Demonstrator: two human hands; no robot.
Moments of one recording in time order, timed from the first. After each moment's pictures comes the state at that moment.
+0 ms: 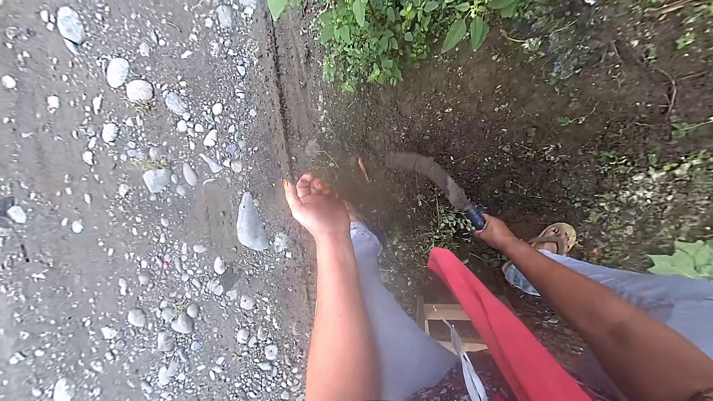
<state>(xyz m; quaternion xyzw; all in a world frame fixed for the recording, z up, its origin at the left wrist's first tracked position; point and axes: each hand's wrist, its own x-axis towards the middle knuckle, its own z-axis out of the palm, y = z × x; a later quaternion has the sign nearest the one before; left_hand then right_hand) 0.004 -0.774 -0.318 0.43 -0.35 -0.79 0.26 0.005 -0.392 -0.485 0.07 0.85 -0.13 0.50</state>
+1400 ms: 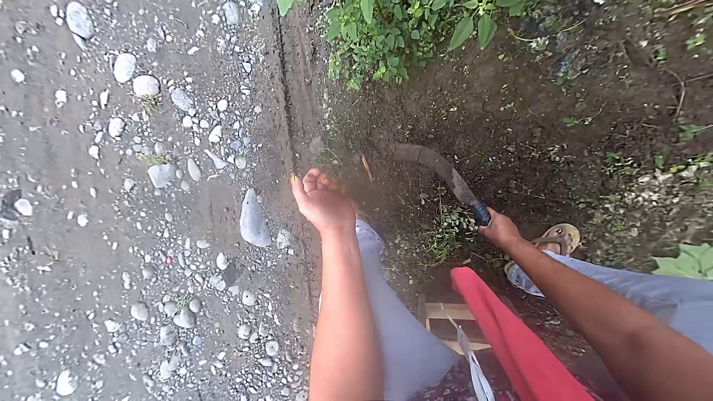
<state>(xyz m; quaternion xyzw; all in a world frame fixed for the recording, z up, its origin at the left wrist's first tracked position) 0.005 -0.774 -0.318 0.42 -0.36 -0.79 0.26 0.000 -0.403 -0.468 0.07 0.87 -0.10 0.47</state>
